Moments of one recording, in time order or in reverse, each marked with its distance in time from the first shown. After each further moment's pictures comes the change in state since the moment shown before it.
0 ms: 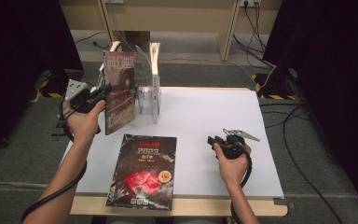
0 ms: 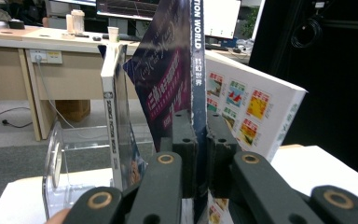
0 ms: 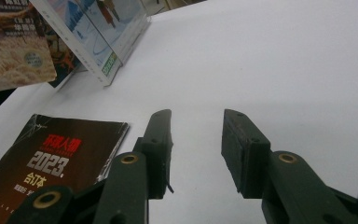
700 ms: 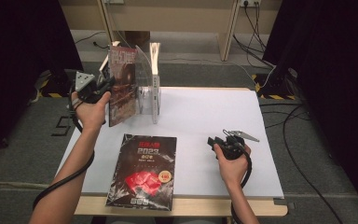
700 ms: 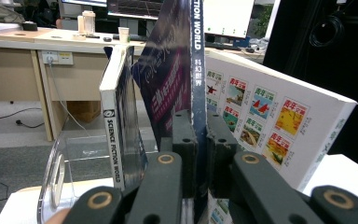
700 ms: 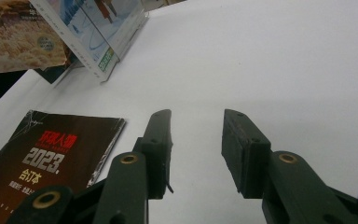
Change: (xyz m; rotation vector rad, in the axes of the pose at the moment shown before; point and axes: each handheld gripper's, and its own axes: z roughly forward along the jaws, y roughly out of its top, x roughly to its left) left arm 0.004 0.001 0.036 0.004 0.049 0.013; right arm -0.003 -0.003 0.002 0.009 -0.003 0.000
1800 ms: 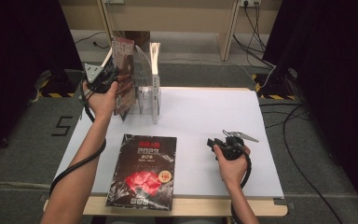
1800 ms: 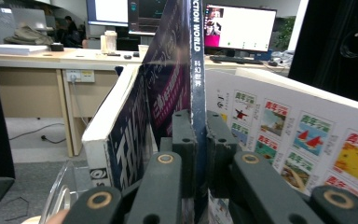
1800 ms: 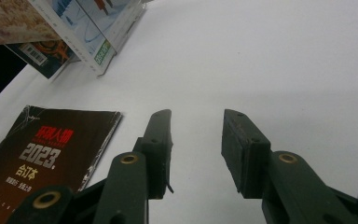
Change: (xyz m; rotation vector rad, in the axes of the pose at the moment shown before) left arm 0.002 -0.002 0.047 -0.071 0.094 0.032; right arm -0.004 -0.004 0.005 0.025 0.008 0.020
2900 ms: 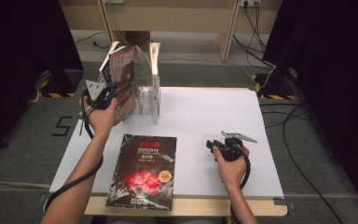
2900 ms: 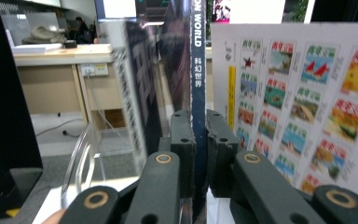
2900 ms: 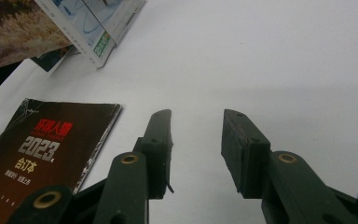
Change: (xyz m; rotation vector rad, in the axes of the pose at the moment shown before) left arm 0.000 -0.040 -0.037 0.047 0.047 0.078; right arm 0.000 -0.004 0.002 0.016 0.002 -0.004
